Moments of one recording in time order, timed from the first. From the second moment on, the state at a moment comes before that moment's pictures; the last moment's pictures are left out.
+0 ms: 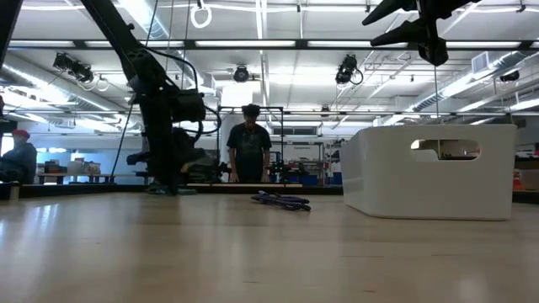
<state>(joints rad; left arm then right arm) 0.74 1.70 0.84 -0.36 -0.12 -0.38 0.21 0.90 0.75 -0.26 0.48 0.97</state>
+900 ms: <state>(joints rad) 0.05 1.46 1.09 0.03 -0.05 -0.68 0.18 0.71 0.74 -0.64 0.42 0.98</state>
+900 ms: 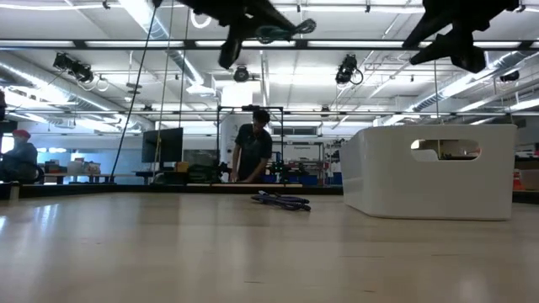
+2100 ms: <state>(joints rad) -0.05 2.22 1.81 -0.46 -0.19 -1.36 0.14 0.51 0.81 -0.78 0.45 0.87</state>
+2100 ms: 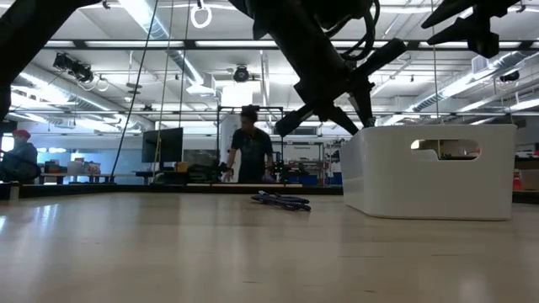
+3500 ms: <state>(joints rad) 0.07 1.84 1.82 -1.42 -0.32 -0.59 0.12 0.60 0.81 -0.85 0.41 0.96</state>
